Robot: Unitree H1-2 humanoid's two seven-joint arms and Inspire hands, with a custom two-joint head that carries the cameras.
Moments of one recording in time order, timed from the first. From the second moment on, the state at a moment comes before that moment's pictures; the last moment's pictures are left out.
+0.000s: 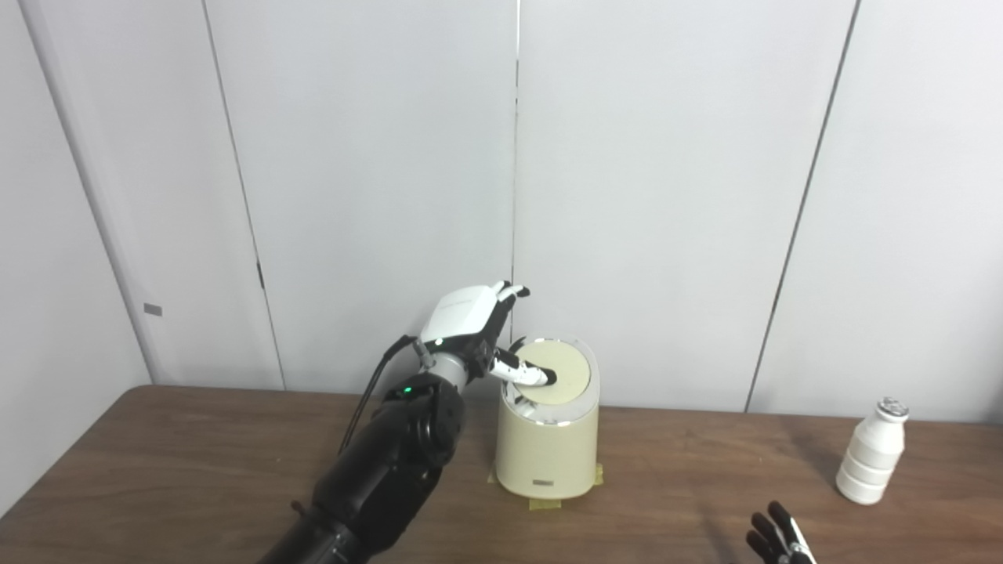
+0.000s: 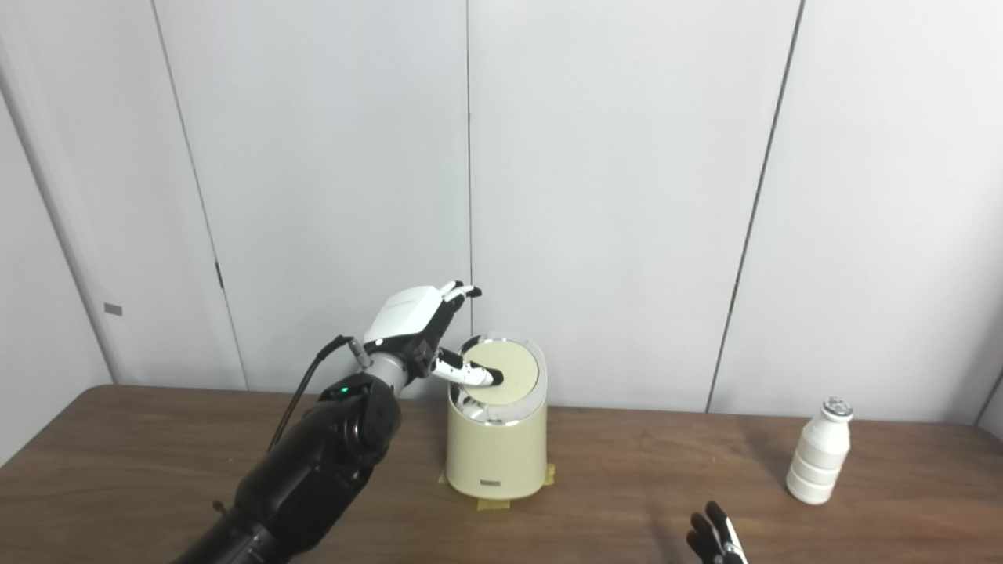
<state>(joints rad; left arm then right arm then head) -0.89 0.22 -0.45 0.45 0.72 0.29 -0.04 0.12 -0.07 -0.06 -0.15 0.11 -0.08 0.14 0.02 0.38</state>
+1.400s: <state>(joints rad) -0.86 0.25 -0.45 0.43 0.87 0.18 -0.03 0.12 -0.07 -0.06 -0.16 0.10 -0.05 0.14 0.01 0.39</state>
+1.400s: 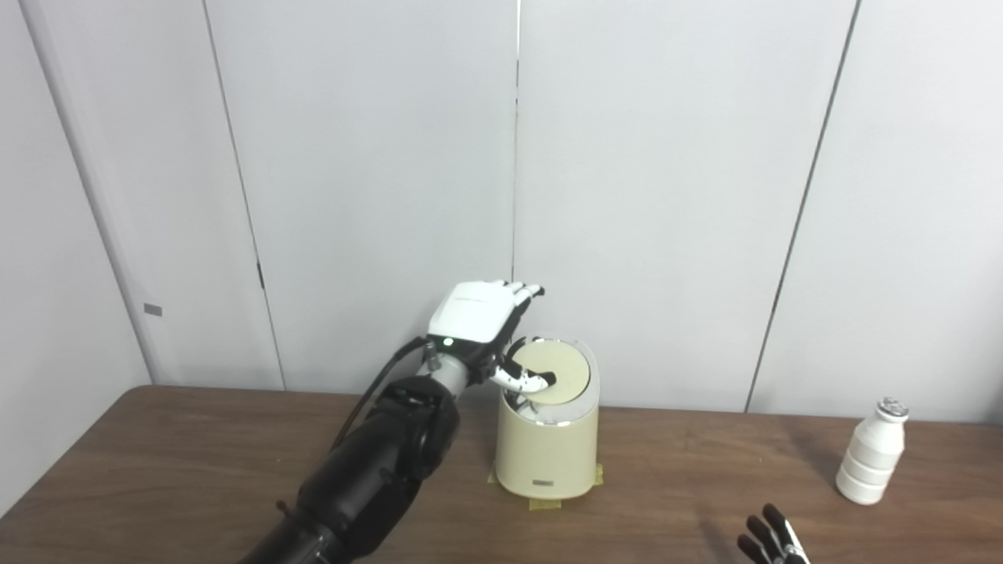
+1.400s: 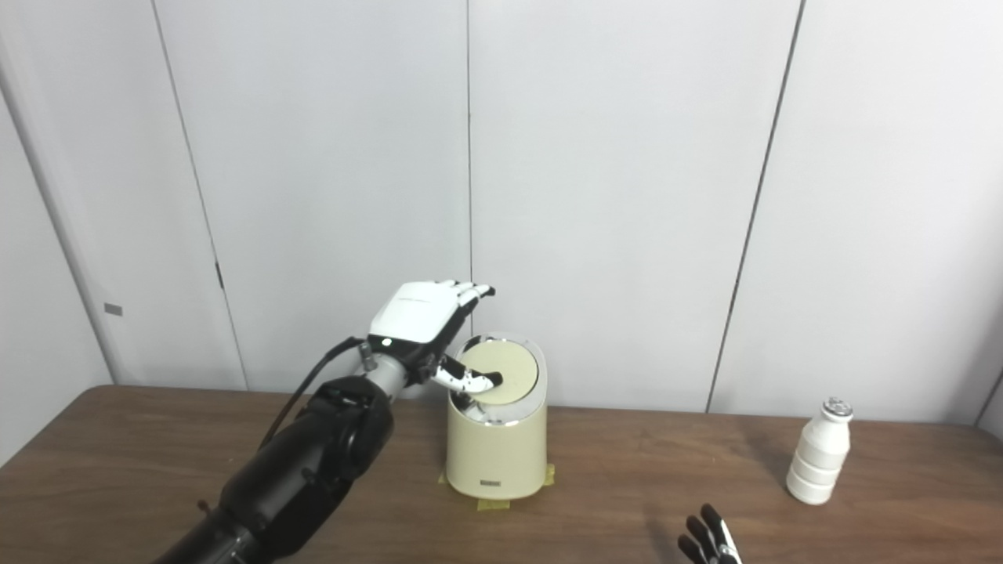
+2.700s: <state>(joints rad) -0.51 0.15 -0.04 0.04 0.37 0.32 -0.04 0.13 -0.08 -0.05 -0.17 0.10 -0.03 0.14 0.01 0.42</state>
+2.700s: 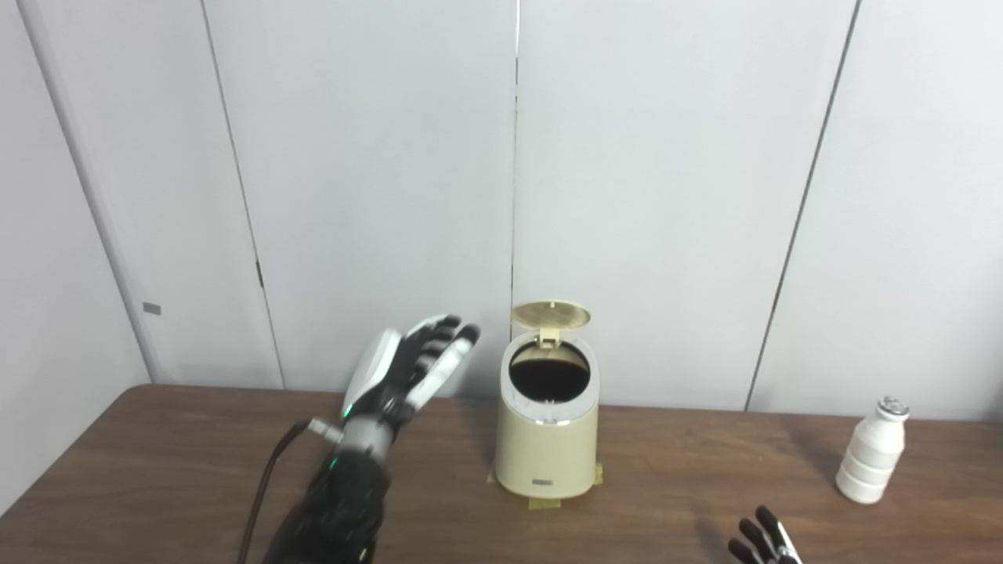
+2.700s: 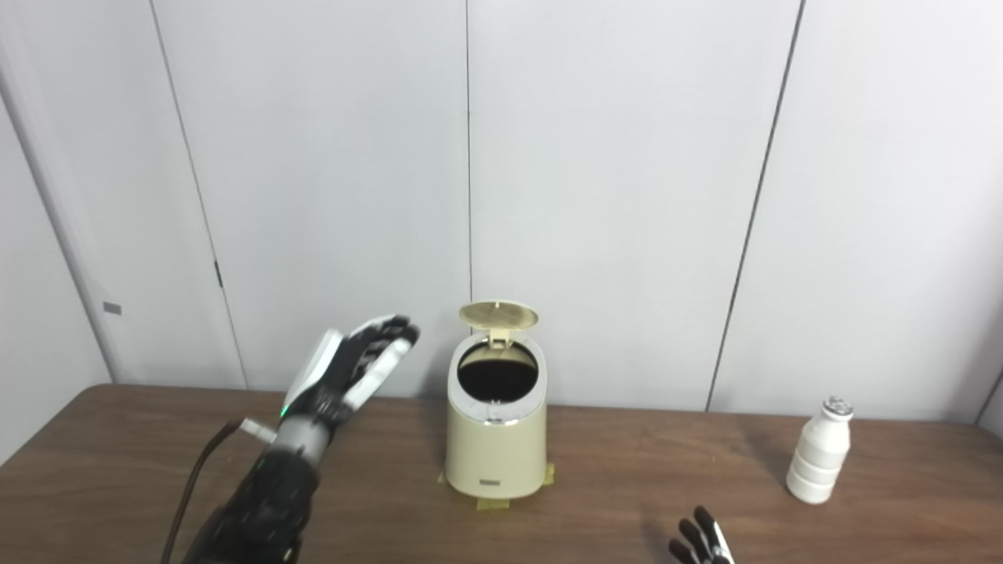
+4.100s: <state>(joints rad) -0.16 0.02 0.08 -0.10 0.03 0.21 0.03 0.13 -0.09 -0.20 -0.30 0.11 0.08 0.05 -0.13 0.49</state>
